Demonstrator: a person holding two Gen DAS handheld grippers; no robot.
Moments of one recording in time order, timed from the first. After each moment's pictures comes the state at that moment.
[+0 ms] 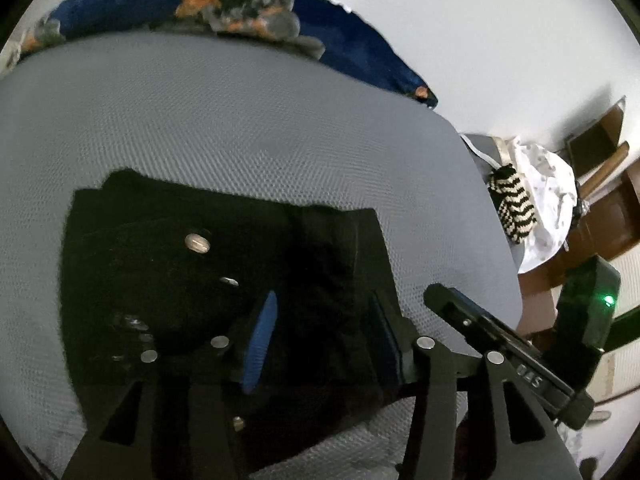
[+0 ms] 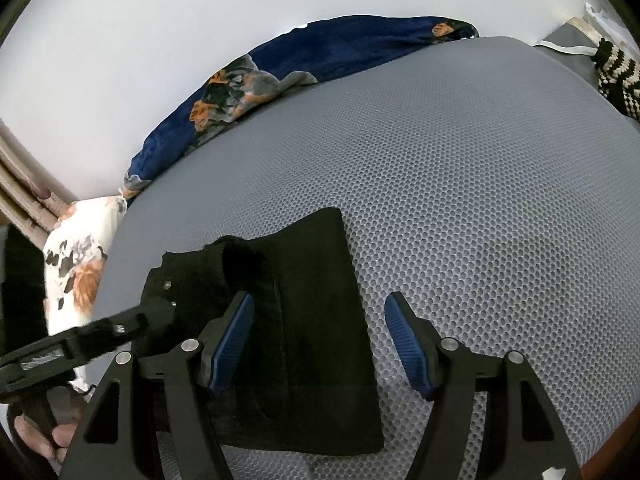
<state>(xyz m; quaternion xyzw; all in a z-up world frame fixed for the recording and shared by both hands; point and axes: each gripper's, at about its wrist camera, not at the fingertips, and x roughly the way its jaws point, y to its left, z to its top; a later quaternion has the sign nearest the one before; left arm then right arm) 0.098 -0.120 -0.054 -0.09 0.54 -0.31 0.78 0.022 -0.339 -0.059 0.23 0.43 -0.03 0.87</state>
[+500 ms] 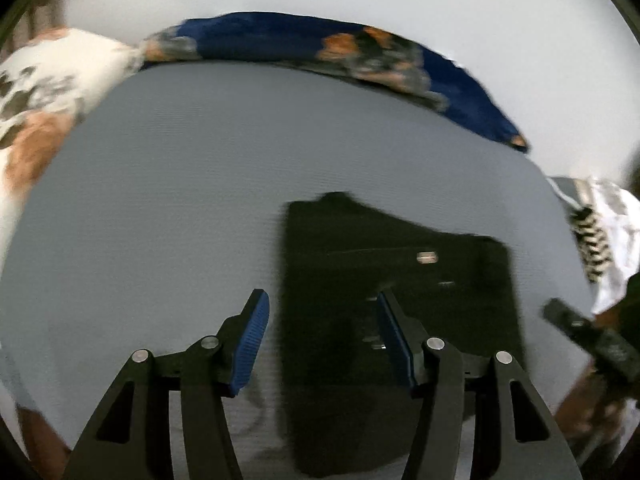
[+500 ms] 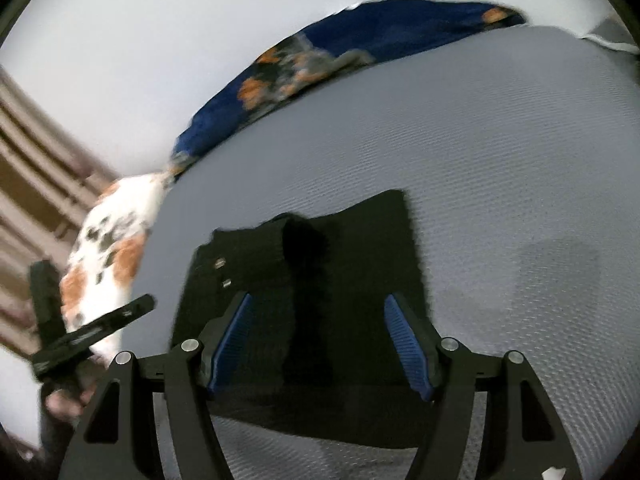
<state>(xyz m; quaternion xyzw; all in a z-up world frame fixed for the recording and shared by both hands) 0.115 0.010 -0.041 -0.05 0.50 -0.13 0.85 0.033 -0.322 -0.060 0.25 0.45 0.09 0.86</state>
